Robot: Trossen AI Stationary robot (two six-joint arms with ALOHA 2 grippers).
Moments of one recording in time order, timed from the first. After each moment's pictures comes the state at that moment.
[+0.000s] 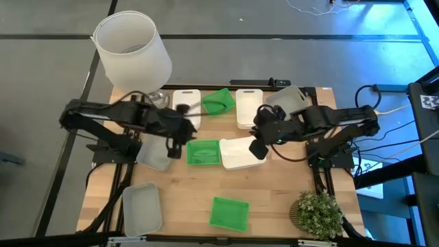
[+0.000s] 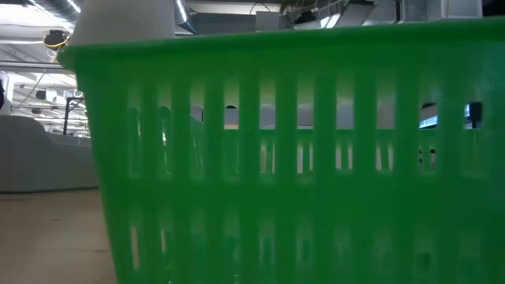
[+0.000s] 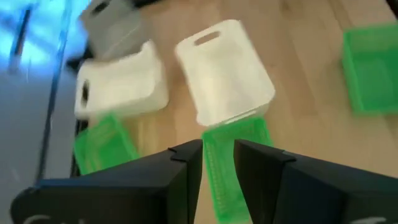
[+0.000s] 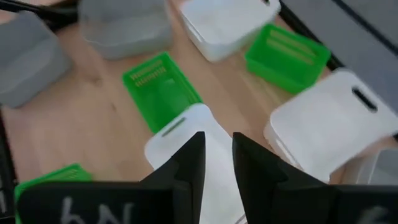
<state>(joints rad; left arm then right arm) -0.14 1.30 1.44 -0.87 -0.24 0.20 0.27 1.52 1.81 -1.24 0.46 0.65</state>
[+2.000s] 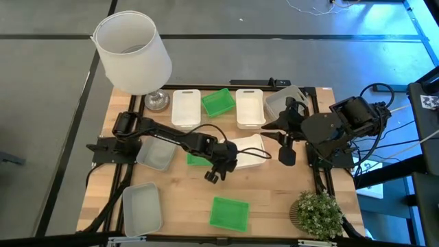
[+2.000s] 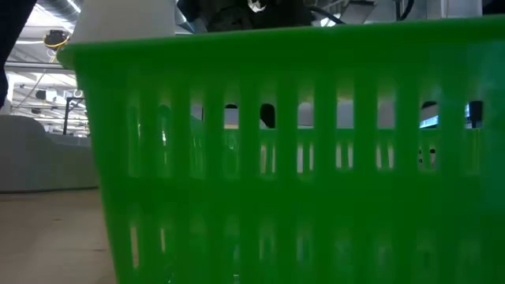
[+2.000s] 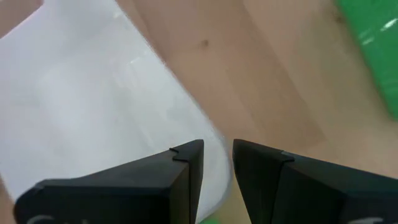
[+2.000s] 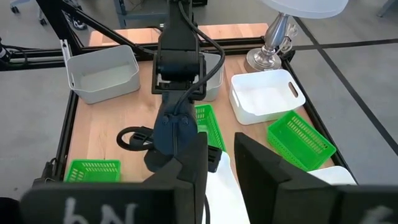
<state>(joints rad) -0.13 1.95 1.44 -0.44 0.02 0.35 0.42 1.51 2.13 -1.31 0.50 0.33</state>
